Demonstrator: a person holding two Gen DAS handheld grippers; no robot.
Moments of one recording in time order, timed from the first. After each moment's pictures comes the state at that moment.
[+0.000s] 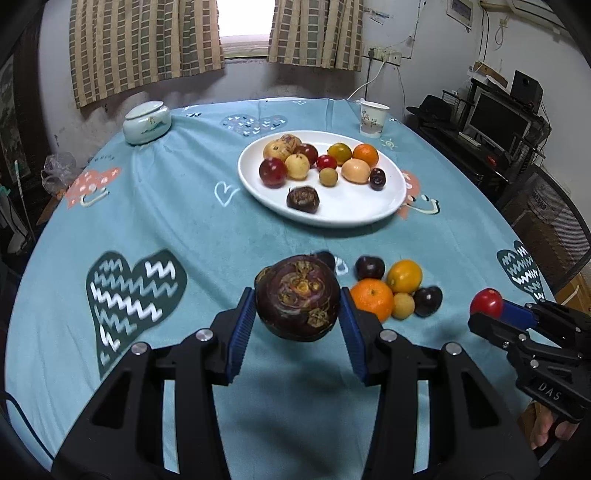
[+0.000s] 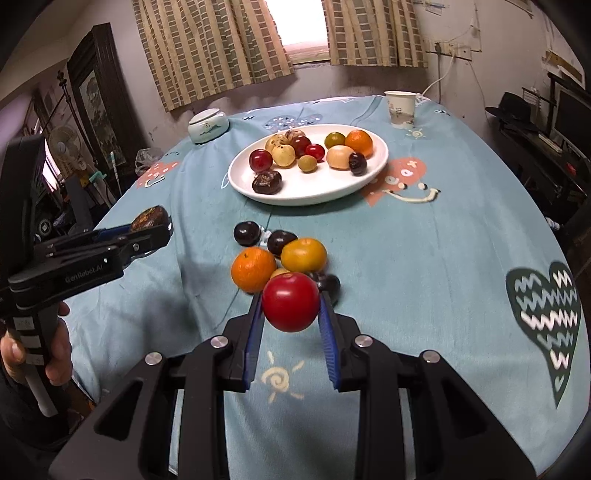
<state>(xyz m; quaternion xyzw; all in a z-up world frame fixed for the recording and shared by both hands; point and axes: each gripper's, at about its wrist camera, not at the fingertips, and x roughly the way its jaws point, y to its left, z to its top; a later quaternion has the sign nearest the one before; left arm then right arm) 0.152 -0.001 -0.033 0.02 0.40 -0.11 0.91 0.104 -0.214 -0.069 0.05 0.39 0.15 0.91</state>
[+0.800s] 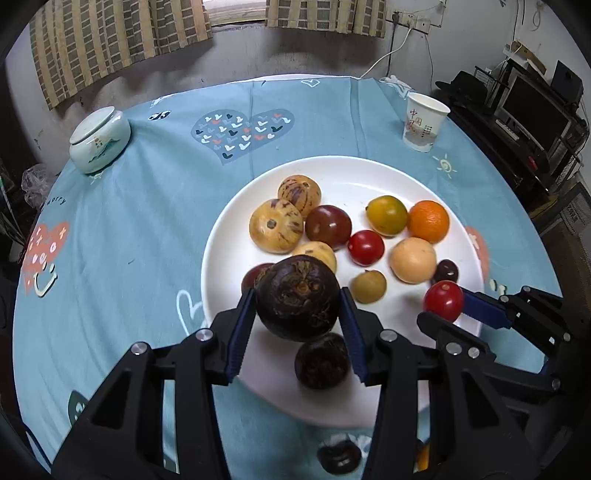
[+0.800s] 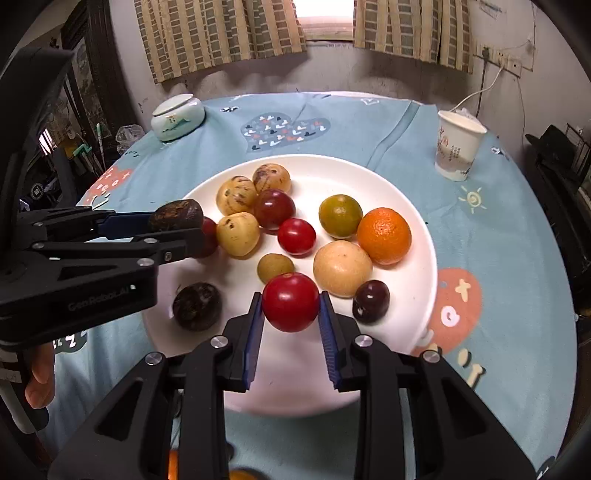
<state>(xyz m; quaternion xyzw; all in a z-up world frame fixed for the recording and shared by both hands) 0.371 -0.046 -0.048 0.04 0.48 -0.09 0.87 0.334 -0.189 -0.078 -0.02 0.44 0.16 0.89</state>
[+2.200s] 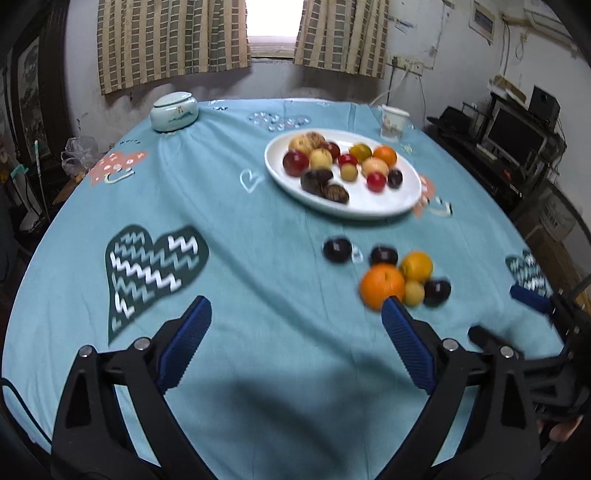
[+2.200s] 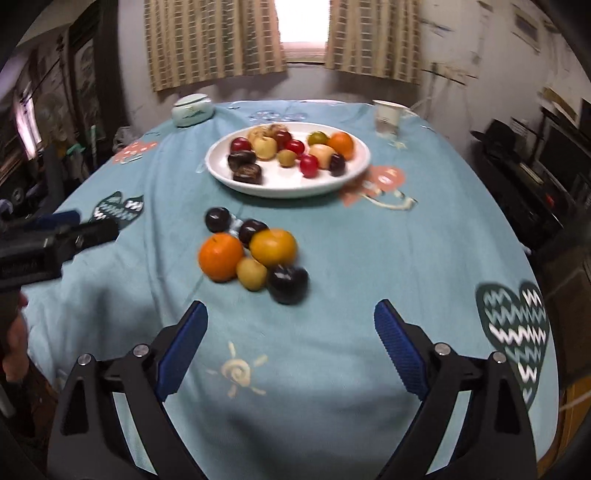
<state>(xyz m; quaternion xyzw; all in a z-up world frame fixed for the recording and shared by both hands) 0.117 0.010 -0.045 0.00 0.40 -0.07 0.91 0.096 -0.211 -0.085 -0.03 0.39 0.09 0.92</state>
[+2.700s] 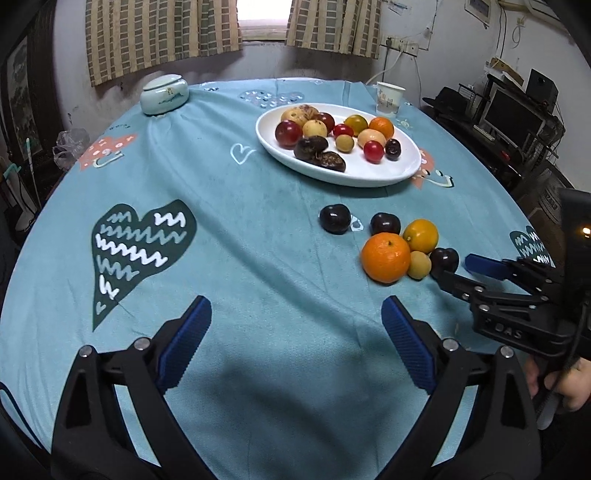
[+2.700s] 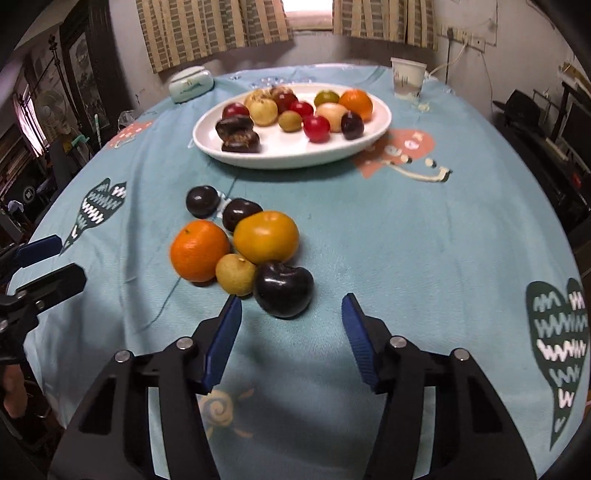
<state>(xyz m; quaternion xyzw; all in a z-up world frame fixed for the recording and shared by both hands) 0.122 0.007 -0.069 0.00 0.43 -0.09 0.90 0.153 -0.212 -0.124 0.00 0.45 0.13 0.89</state>
